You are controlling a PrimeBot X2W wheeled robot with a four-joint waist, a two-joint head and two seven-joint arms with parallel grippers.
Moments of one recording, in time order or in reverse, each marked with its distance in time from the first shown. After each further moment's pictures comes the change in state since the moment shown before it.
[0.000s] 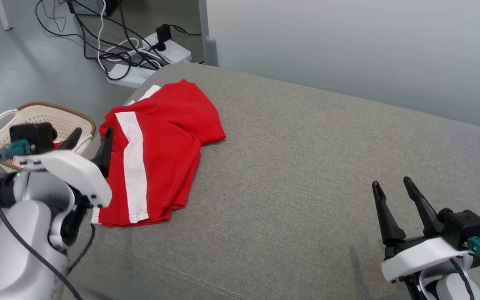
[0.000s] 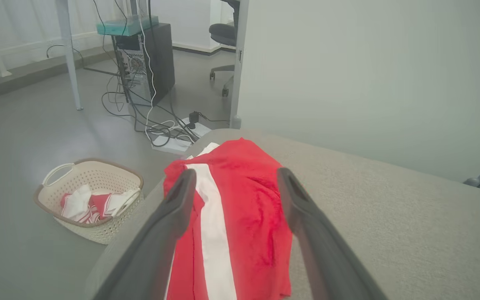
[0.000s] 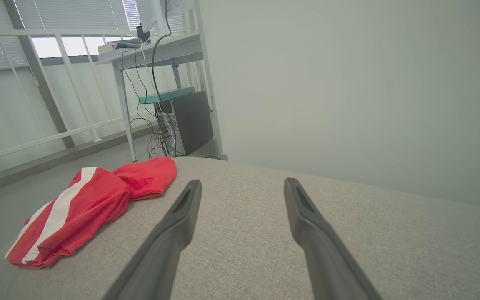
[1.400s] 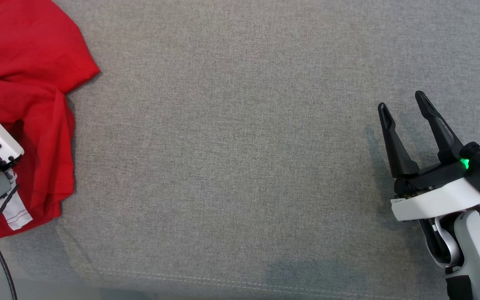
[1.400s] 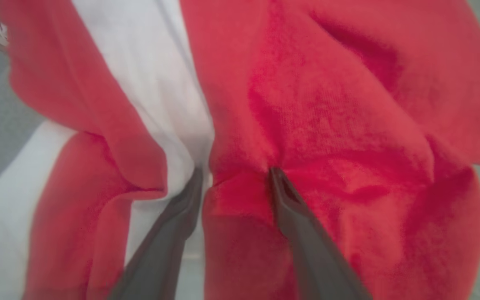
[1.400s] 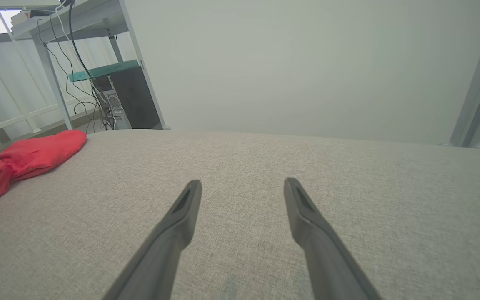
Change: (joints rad) left arm -0.377 0.113 0.154 0.572 -0.185 0.056 0.263; right arm -0.213 -0.108 0.075 -0.168 0.007 0.000 0.000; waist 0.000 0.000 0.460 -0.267
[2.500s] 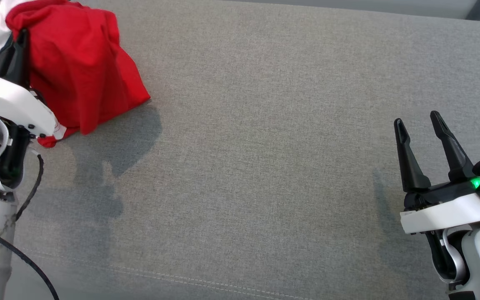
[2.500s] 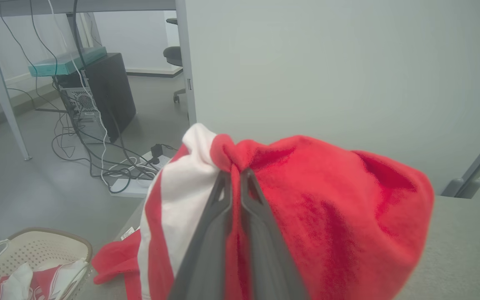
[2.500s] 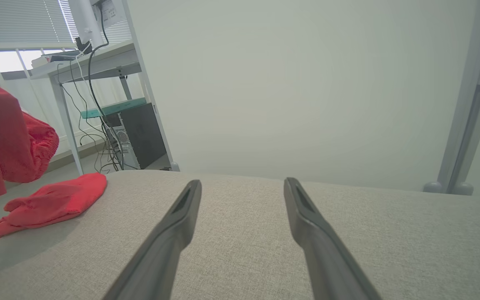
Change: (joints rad) left arm 0.147 0.009 -0.114 -0.634 0.109 -0.029 -0.294; right arm 0.087 0.041 -0.092 -0.009 0.001 0.000 0.011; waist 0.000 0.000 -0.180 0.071
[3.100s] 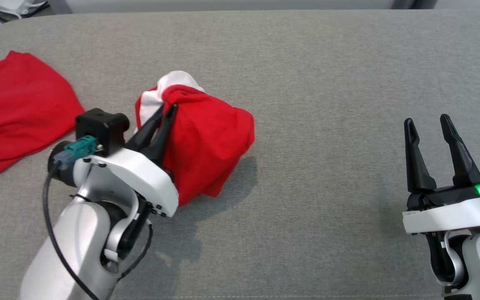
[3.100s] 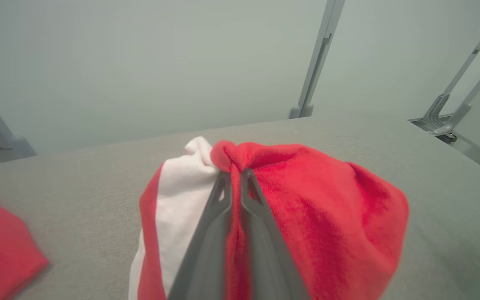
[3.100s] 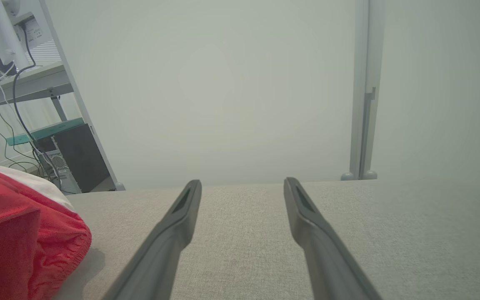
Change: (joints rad) left arm 0.229 -0.121 -0.262 -0.314 0.071 0.040 0.058; right arm 0.025 0.068 -0.073 -0.008 -0.007 0.000 -0.012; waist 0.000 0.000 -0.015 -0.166
